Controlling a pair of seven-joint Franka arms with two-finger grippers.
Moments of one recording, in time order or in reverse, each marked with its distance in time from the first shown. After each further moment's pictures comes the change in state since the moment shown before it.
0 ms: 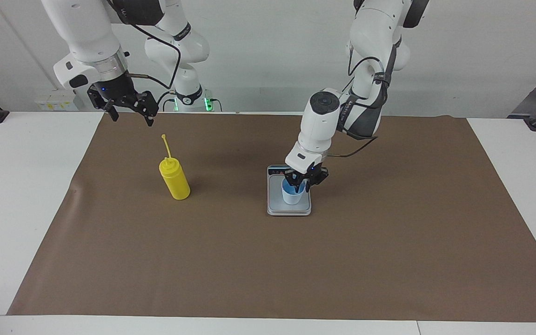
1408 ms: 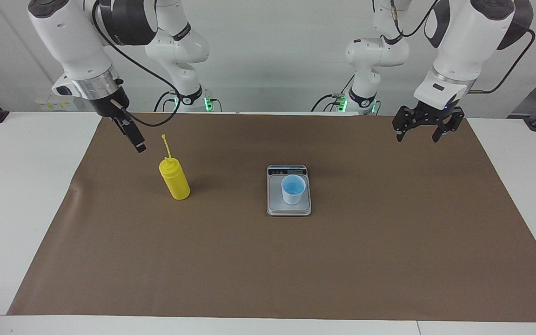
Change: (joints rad) left arm 0.405 -0.346 0.025 0.154 -0.014 -0.587 0.588; right arm -0.092 -0.007 -0.010 -0.161 0.163 0.277 0.705
